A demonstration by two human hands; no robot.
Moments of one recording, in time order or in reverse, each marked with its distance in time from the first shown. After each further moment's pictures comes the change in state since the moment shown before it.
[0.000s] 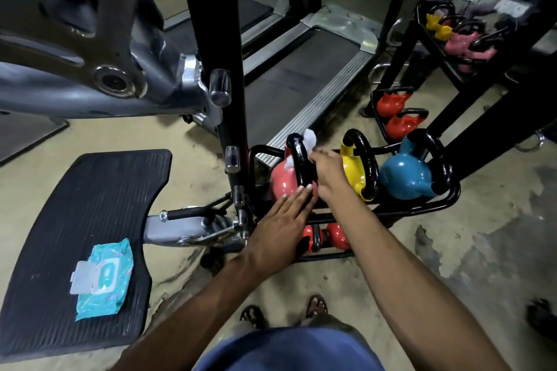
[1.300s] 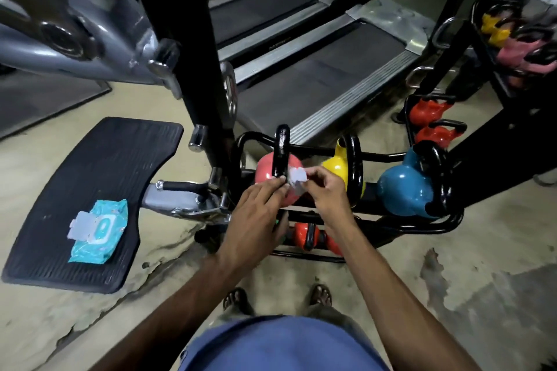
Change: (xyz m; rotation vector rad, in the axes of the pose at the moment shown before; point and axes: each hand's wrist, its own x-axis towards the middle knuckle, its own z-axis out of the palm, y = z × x) left_hand 0.025 0.048 0.014 -0.016 0.399 -0.337; right_hand -0.024 0.015 -0.095 -0.250 -0.416 -0.290
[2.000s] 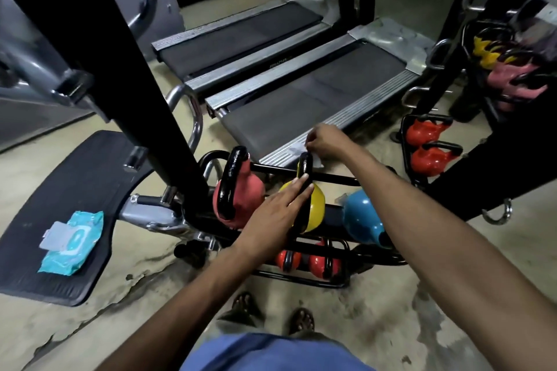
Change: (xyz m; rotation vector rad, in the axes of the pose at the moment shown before) left_hand 0.099 0.086 0.074 -0.004 -0.222 0.078; right_hand 0.204 -0.063 -0.124 -1.181 -0.304 -0.127
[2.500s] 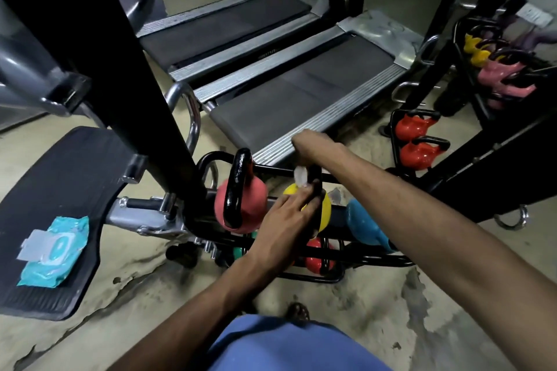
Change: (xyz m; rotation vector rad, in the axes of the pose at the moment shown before) left_hand 0.005 0.000 -0.011 -0.090 0.071 0.029; right_hand 0.005 -0.064 0.014 -0.507 -0.167 -0.063
